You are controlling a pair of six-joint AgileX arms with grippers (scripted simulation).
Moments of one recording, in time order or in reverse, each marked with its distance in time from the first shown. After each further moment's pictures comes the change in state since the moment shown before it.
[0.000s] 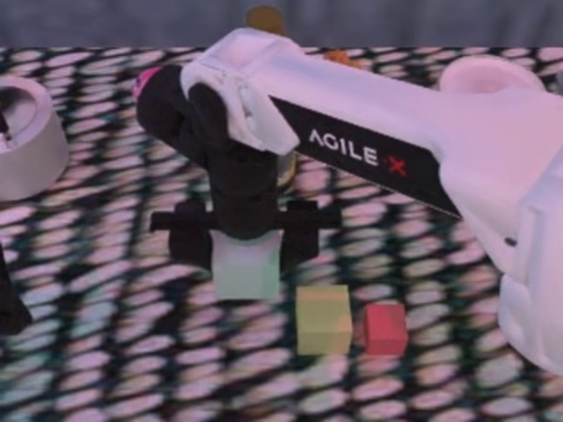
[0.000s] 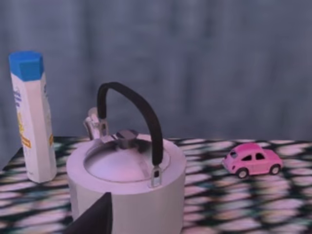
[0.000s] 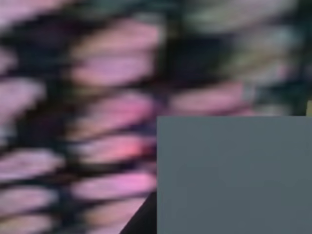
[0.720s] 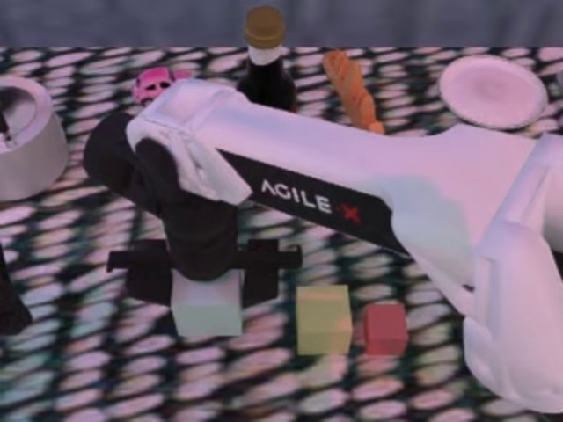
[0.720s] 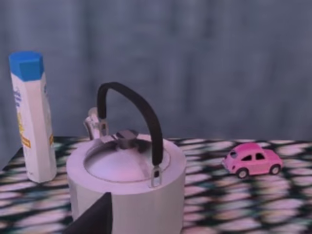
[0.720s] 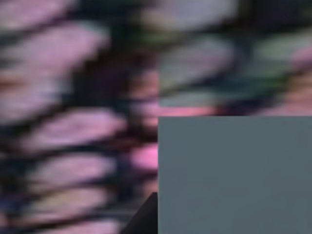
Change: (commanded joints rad) left arm 0.000 0.000 0.000 0.000 0.000 0.000; right arm 0.092 0.055 0.029 0.032 0.003 0.104
